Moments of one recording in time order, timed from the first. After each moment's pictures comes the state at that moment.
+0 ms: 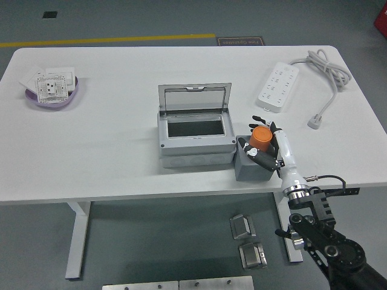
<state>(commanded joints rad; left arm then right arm) 0.18 0.04 -1.85 -0.18 1.86 -0.09 0.20 0.19 -0.12 1.00 1.06 -1.23 -0.41 0.49</state>
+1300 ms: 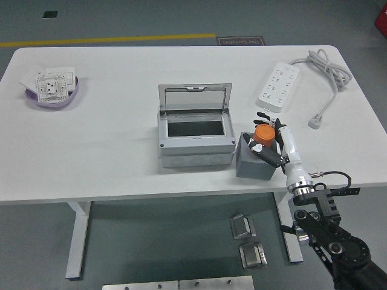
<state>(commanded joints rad) 0.18 0.03 -1.86 -0.18 1.89 -0.10 0.20 0.20 -0.14 1.04 1.07 -1.25 -0.40 0.47</state>
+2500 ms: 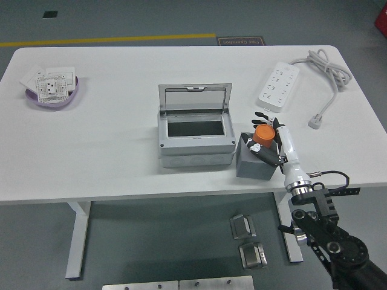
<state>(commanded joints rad) 0.18 0.03 -1.86 -0.18 1.89 -0.10 0.20 0.20 -0.13 1.03 1.06 -1.25 -0.41 0.48</state>
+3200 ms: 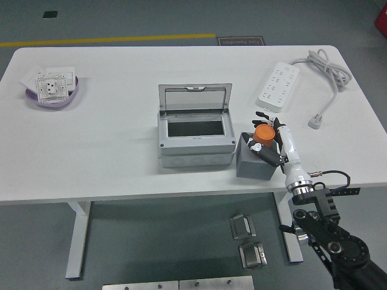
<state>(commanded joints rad) 0.18 0.03 -1.87 -0.18 1.90 -0.11 0.20 0.20 -0.14 1.04 1.06 -1.27 -0.39 0.47</state>
